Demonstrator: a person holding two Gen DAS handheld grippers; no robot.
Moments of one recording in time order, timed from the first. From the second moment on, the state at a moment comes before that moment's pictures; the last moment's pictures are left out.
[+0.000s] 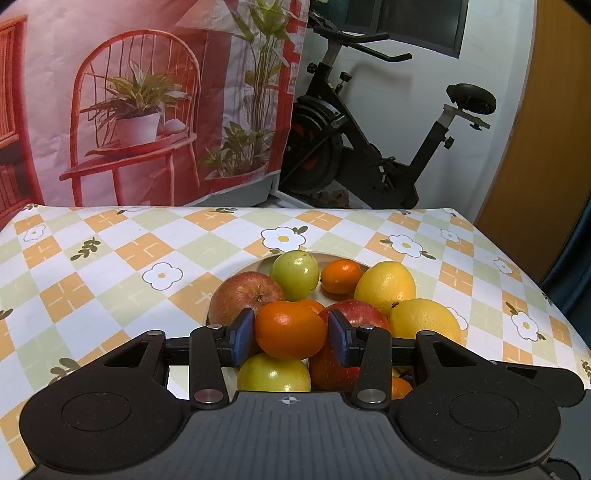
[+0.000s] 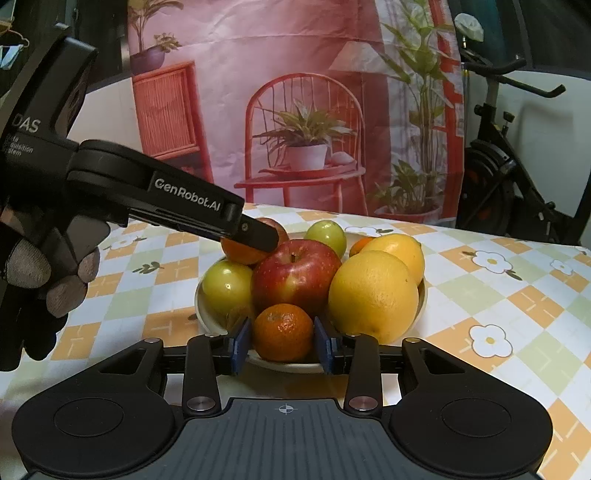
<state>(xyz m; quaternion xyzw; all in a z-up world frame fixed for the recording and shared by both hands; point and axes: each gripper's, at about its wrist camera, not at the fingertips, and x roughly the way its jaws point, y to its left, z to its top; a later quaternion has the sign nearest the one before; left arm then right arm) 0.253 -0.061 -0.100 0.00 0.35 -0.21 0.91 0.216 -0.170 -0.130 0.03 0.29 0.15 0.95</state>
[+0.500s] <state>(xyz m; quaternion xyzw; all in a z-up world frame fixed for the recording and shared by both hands) 0.248 -0.054 -0.090 -0.01 0.34 -0.20 0.92 0.215 -0.172 -0.132 0.03 0.29 0.16 0.94</state>
